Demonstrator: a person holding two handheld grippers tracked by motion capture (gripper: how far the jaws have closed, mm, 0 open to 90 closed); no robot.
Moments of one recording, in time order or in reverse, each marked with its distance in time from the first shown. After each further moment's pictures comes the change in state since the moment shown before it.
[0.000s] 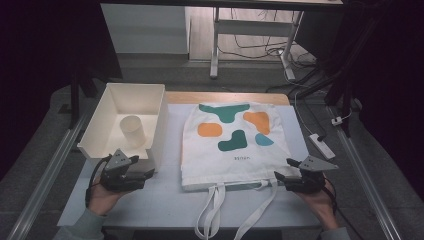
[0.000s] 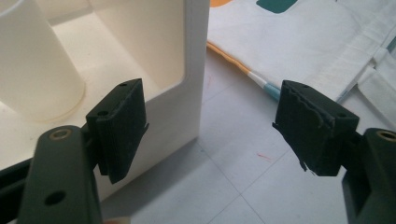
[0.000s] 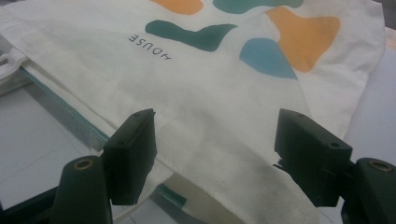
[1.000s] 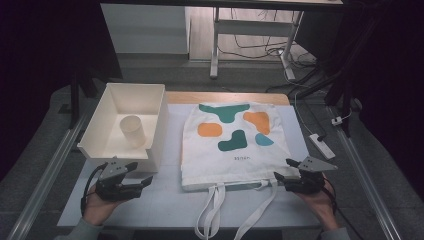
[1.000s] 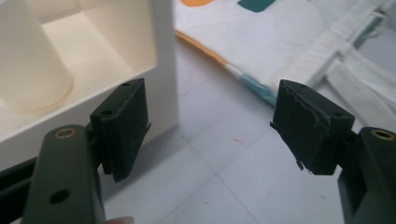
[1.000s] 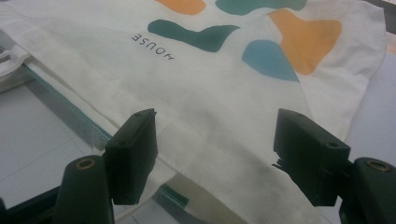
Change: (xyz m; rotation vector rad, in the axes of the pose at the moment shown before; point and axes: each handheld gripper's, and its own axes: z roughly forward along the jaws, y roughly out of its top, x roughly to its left) left arm -0.017 -0.010 -0.019 -0.016 -0.039 0.010; right arm 0.002 0.001 0.000 0.004 0.000 -0.021
